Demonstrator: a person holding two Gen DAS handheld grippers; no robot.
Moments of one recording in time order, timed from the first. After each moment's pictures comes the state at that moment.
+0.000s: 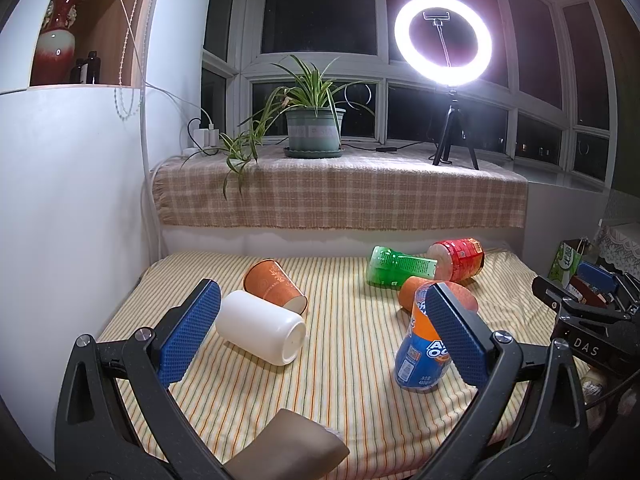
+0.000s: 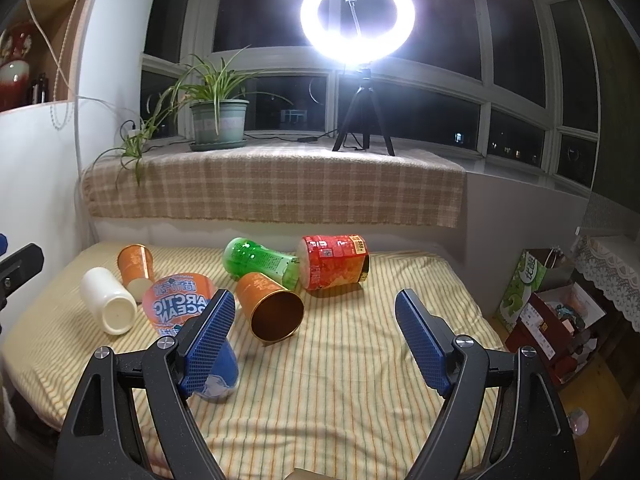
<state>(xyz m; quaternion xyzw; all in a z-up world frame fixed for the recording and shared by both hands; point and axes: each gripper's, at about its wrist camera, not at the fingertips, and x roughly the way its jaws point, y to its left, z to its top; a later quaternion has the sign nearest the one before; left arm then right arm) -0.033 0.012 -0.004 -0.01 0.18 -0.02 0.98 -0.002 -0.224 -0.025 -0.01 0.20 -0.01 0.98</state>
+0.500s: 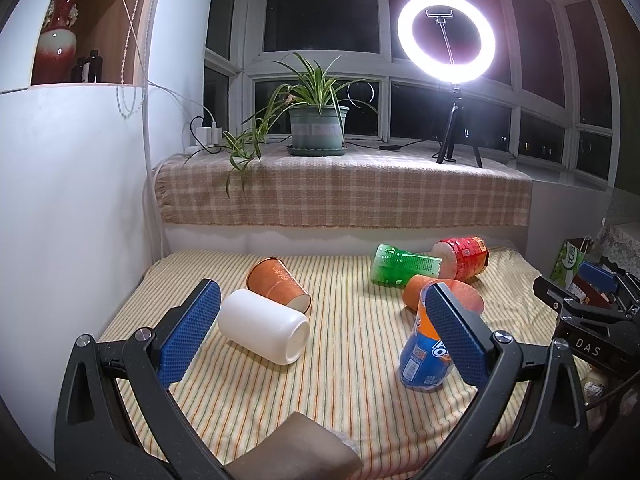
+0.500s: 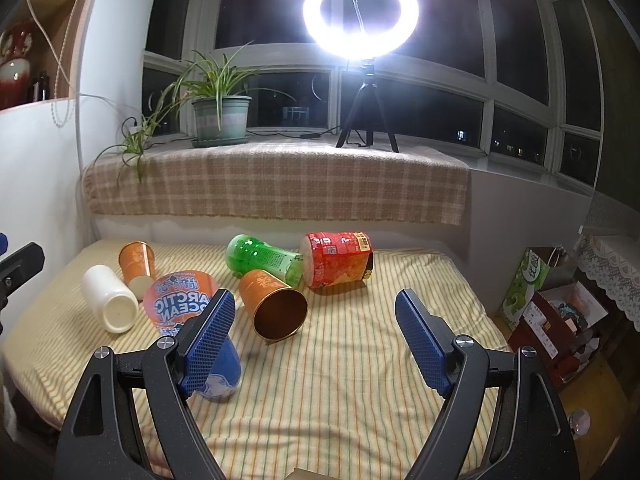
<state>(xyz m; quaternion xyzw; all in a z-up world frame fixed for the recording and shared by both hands) -0.032 0.013 -0.005 -0.01 0.18 -0.01 0.98 0.000 -0.221 -0.027 -0.01 0.21 0.00 0.98</state>
